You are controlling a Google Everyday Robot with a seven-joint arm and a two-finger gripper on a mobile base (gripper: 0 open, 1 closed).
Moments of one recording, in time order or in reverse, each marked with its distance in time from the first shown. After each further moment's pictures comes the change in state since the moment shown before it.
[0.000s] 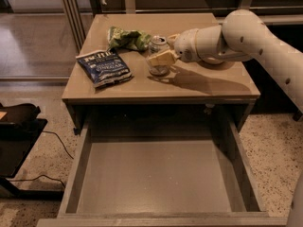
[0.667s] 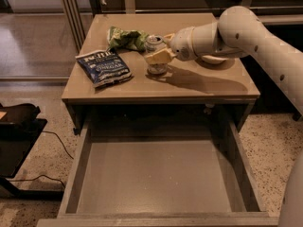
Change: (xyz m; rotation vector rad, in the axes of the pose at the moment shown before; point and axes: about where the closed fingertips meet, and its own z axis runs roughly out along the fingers) arm -0.003 0.001 0.005 -0.021 0.019 -0.007
